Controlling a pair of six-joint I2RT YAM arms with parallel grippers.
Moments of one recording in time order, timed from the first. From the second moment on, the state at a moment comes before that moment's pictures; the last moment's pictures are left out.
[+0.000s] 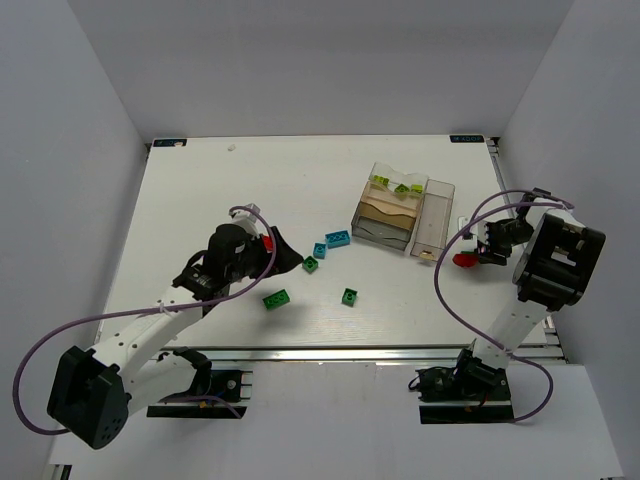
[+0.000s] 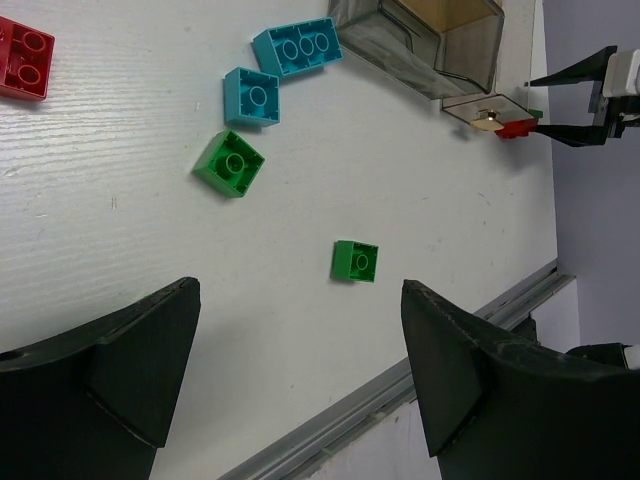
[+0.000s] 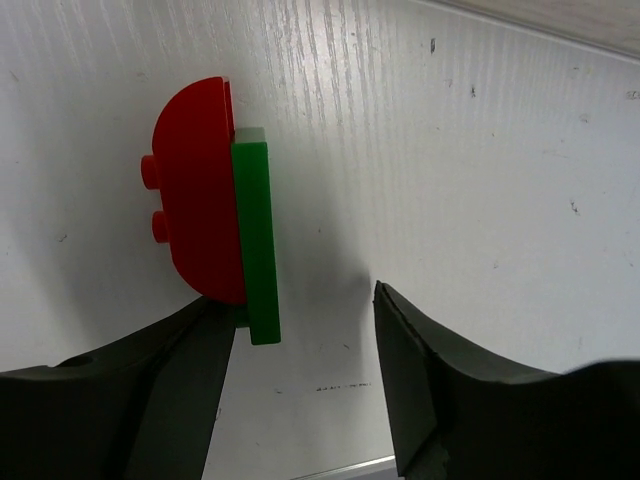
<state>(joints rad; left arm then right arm) -0.52 1.02 0.61 -0.11 0.17 -0.71 -0.41 1.89 1.26 -0.91 -0.51 -1.97</state>
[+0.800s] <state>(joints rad) -0.52 1.02 0.62 -0.06 0.23 -0.71 -0.39 1.90 1.25 -1.02 -0.52 -1.97</state>
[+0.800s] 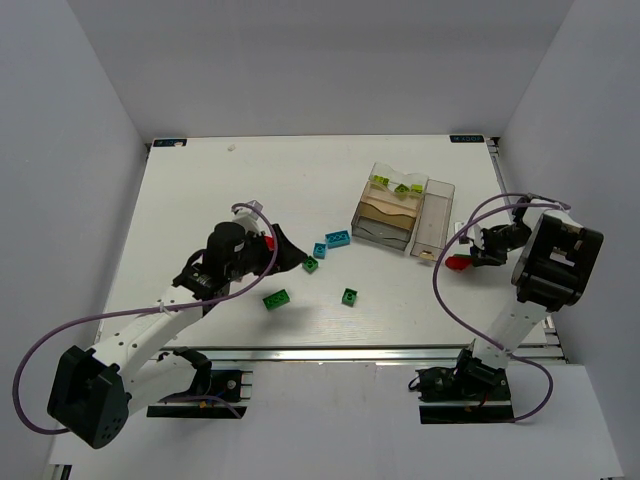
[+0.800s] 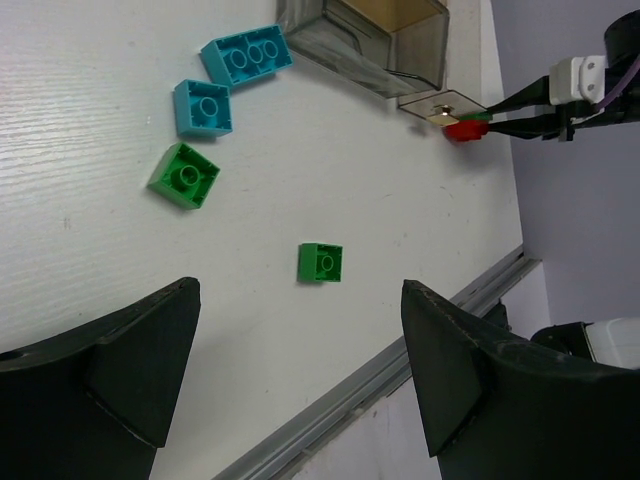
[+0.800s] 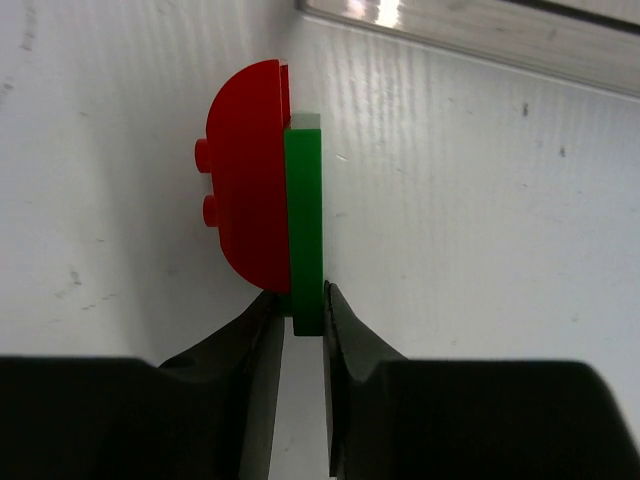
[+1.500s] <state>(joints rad) -0.57 1.25 0.72 0.19 0.49 -0.81 -0.38 1.29 1.14 -1.33 -0.70 -1.79</state>
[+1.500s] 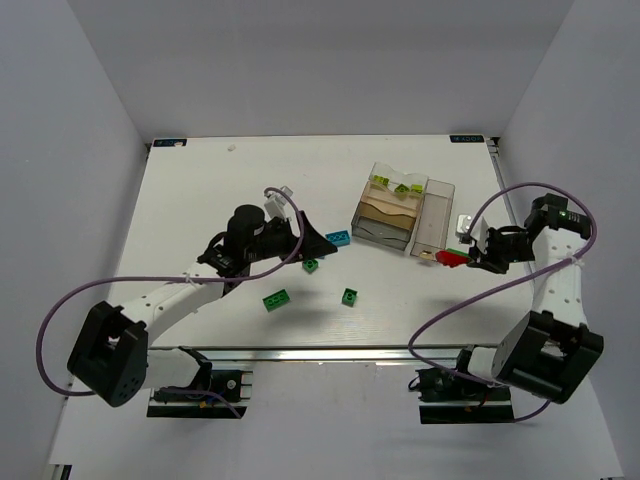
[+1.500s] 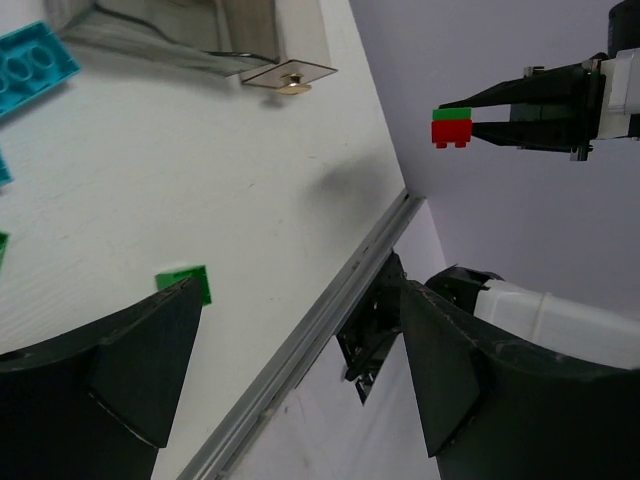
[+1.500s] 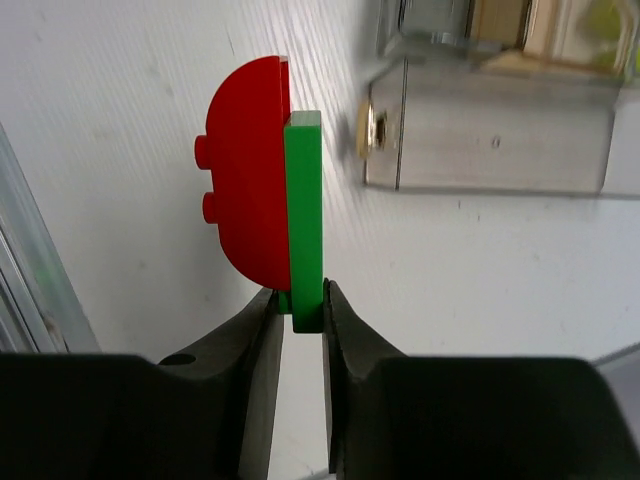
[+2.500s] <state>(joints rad) -0.67 1.24 0.91 0.21 0.47 -0.31 0.28 1.32 1.16 -0.80 -1.09 -0.62</state>
